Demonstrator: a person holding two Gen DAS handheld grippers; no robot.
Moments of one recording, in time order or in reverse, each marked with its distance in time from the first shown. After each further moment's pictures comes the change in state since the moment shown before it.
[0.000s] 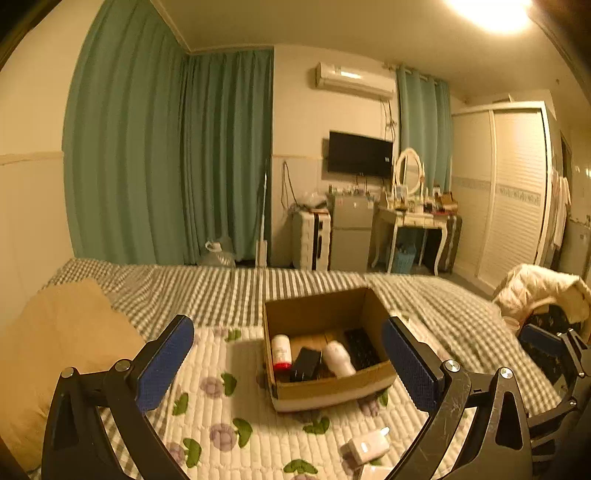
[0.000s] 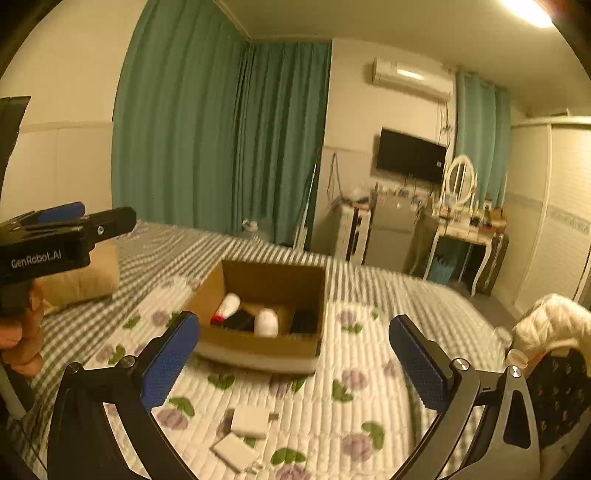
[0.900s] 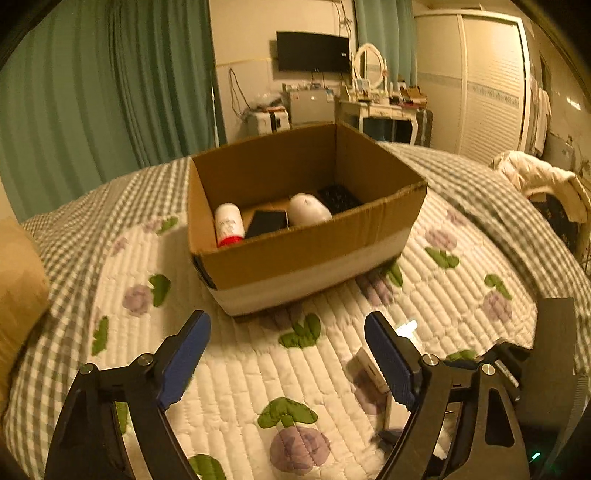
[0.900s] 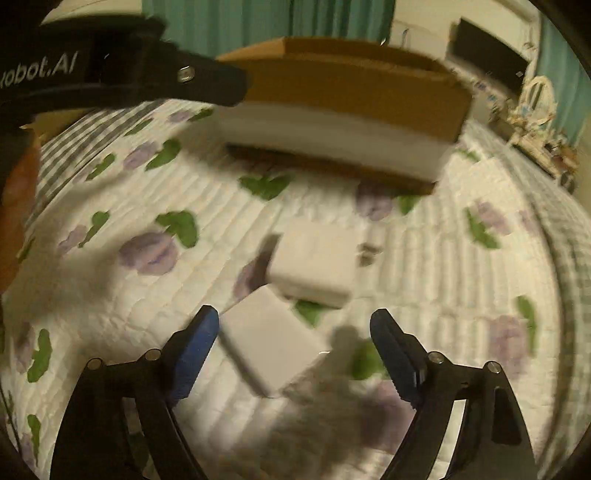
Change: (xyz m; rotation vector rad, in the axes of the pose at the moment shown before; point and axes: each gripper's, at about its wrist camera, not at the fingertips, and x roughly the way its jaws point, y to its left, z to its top) left arm 0.113 -0.032 -0.122 0.180 0.369 -0.118; right arm 0.145 0.053 -0.170 -0.122 0.517 0.218
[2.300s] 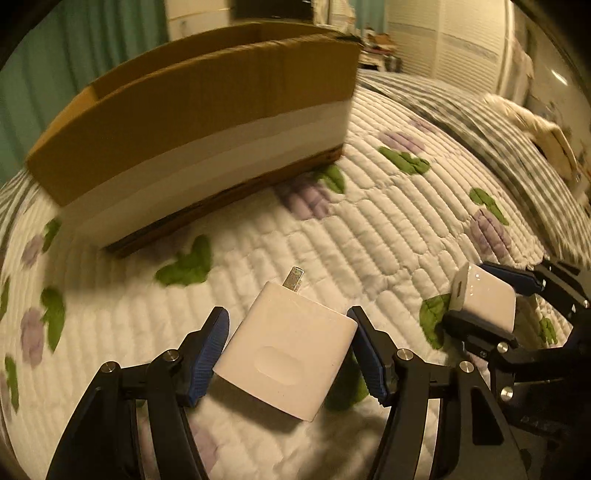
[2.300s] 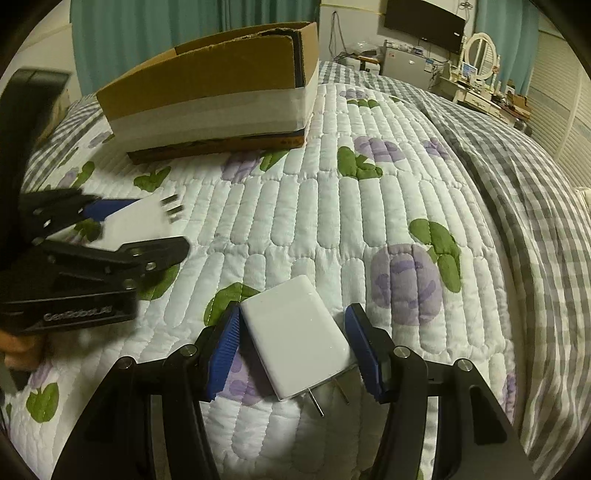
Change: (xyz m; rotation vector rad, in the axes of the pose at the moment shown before) left arm 0.058 -0.052 -0.045 0.037 0.193 -0.120; right arm -0.029 -0.083 -0.041 0.235 -0.022 -0.140
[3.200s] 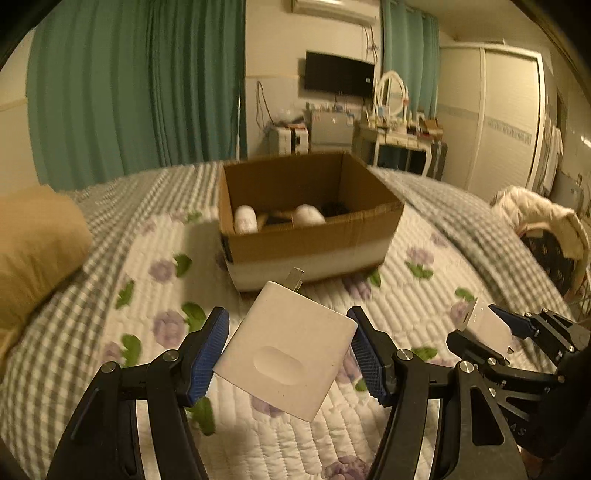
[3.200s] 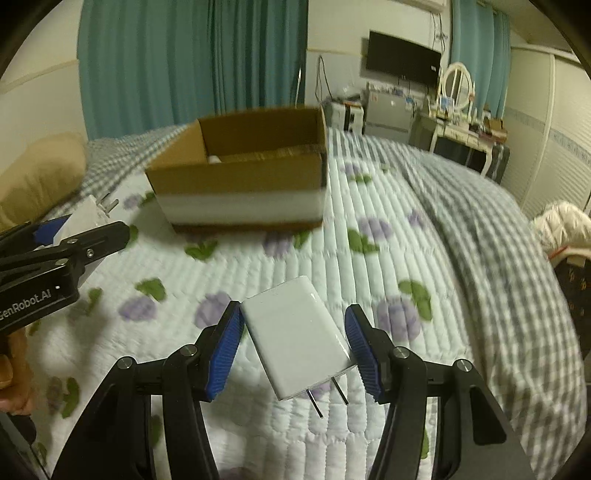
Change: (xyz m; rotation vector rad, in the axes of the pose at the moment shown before) left arm -0.141 0.035 -0.004 -0.172 -0.300 0.135; right arm -0.100 0.049 0.024 0.016 -0.212 -0.046
